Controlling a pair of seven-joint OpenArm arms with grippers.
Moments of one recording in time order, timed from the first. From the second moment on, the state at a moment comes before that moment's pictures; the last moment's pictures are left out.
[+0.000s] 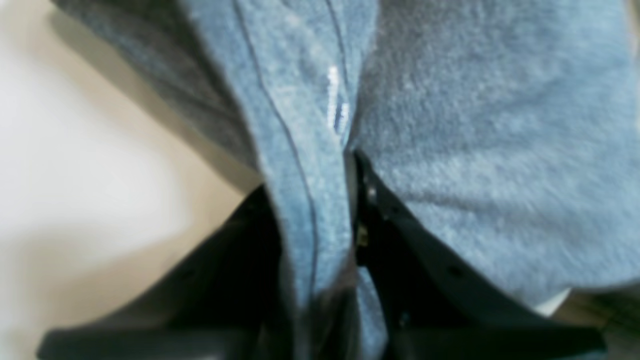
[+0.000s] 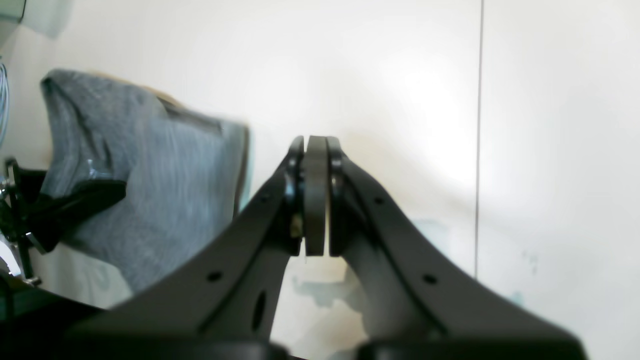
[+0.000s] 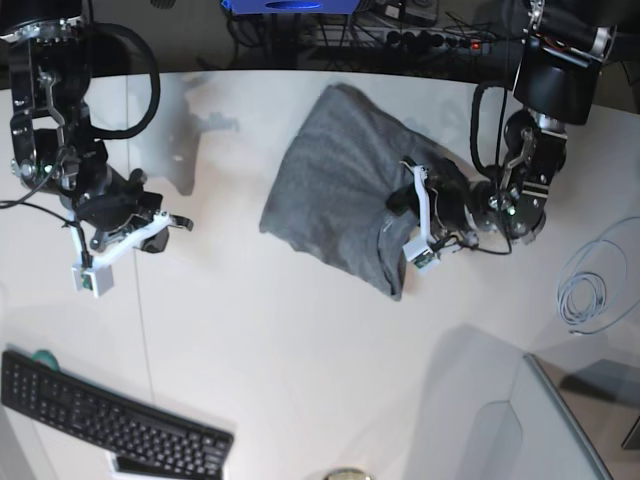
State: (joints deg) left arm -9.4 -23.3 19.1 65.3 -17.9 -41.7 38.4; right arm -9.8 14.9 -2.8 104.5 35.1 -10.5 -51.9
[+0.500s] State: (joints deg) left arm -27.5 -13.7 54.3 63.3 -0.1 -41.7 38.2; right arm -12.4 12.2 0.6 104.4 35.1 -10.5 -51.9
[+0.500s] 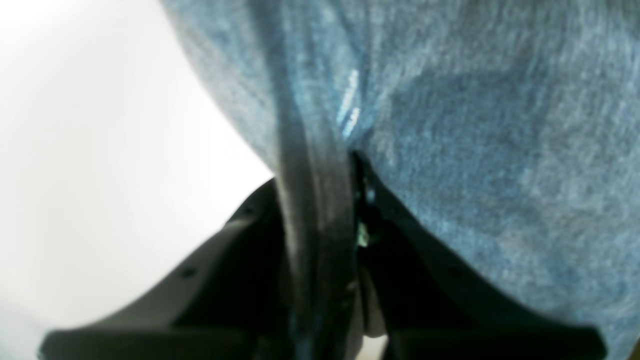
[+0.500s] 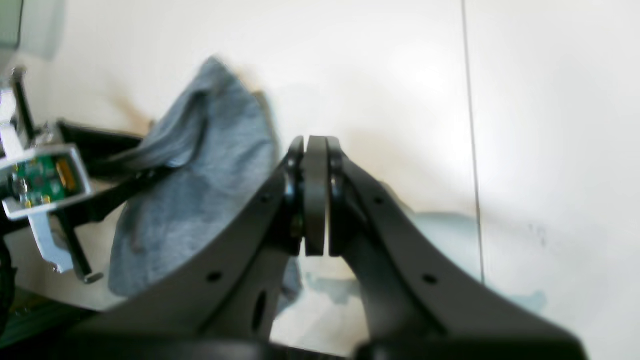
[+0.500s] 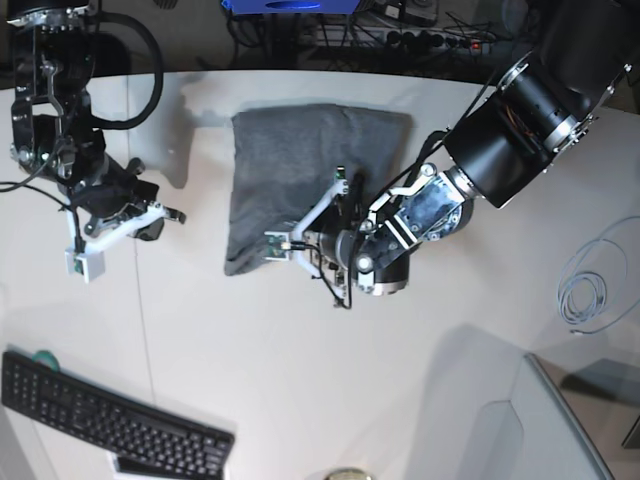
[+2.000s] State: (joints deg) left arm -30.7 -10.5 55.9 52.1 4.4 -41.9 26.4; right arm -16.9 2.0 -3.3 98.5 34.8 7.6 -52.9
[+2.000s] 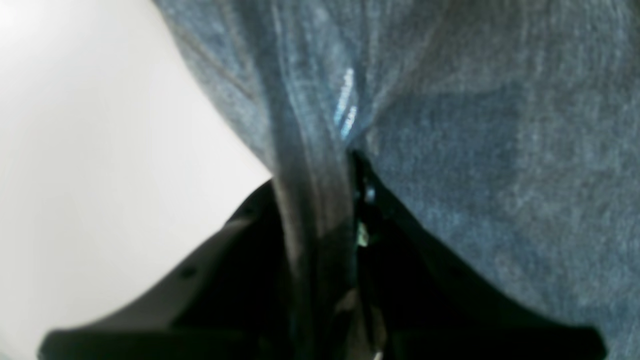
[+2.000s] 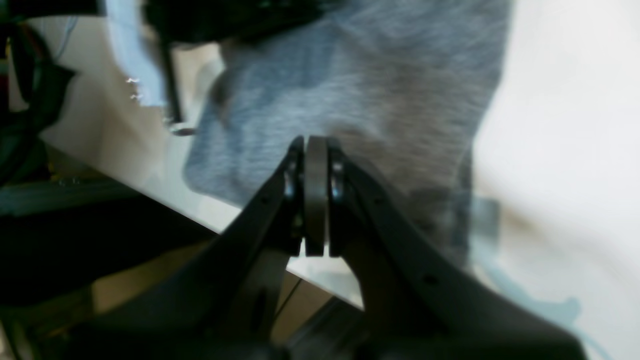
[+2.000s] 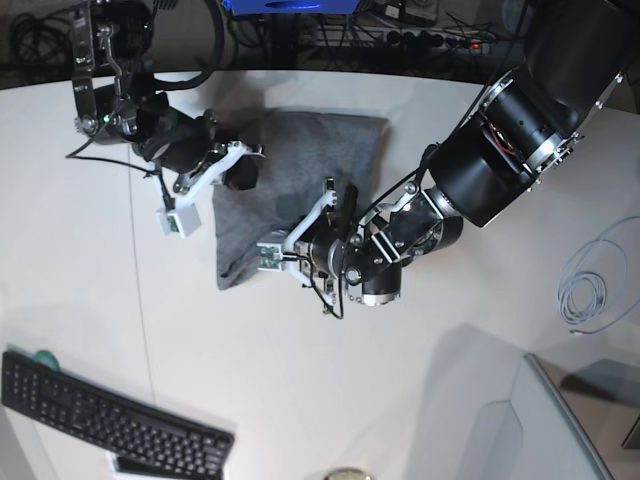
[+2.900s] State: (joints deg) left arm -31.7 -10.5 56.0 52.0 6.0 -41.7 24.7; right arm -15.1 1.9 -3.4 88.4 34.0 7.8 -50.5
